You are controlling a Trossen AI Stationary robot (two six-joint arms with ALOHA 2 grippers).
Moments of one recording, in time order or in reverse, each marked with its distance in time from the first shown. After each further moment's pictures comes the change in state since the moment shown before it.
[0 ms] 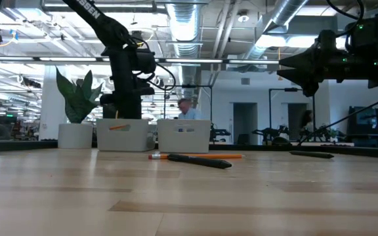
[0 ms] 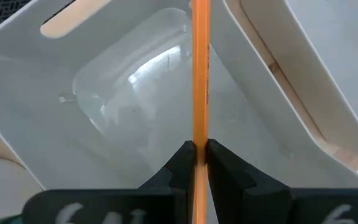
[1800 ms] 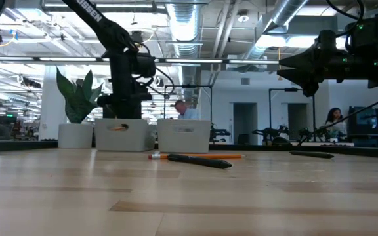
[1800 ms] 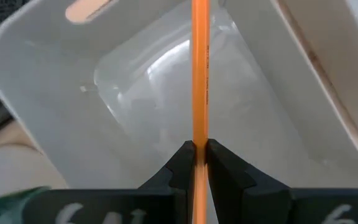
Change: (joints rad) left arm 0.004 0.029 -0.001 -0.024 -0.065 -0.005; right arm 0.000 0.000 0.000 0.000 -0.001 -0.001
